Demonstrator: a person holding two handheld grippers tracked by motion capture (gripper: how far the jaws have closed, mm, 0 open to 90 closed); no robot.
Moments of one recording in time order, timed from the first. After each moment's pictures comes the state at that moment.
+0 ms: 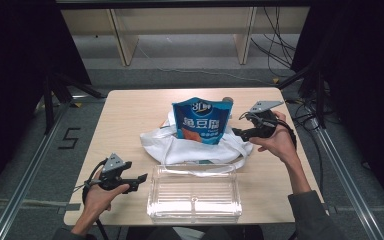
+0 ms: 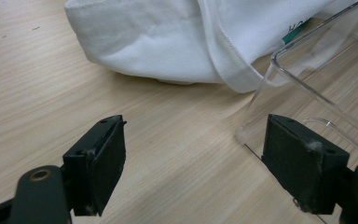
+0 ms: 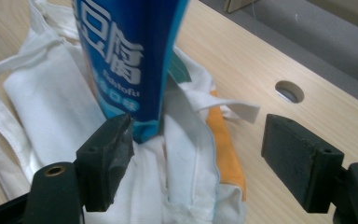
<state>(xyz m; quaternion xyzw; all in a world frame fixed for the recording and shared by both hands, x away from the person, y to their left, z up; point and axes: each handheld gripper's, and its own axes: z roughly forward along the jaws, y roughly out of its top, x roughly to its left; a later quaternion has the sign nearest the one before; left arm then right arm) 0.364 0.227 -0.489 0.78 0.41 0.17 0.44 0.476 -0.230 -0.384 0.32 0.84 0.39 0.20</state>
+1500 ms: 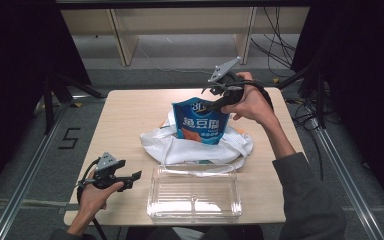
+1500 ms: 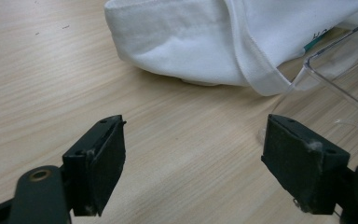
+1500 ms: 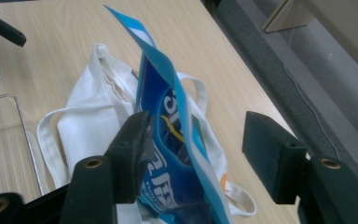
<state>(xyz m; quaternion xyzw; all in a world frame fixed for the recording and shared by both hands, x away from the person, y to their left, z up) 0.366 0.243 -0.488 0.77 0.43 0.18 0.44 0.503 -0.131 -0.278 0.18 0.91 0.33 0.20</state>
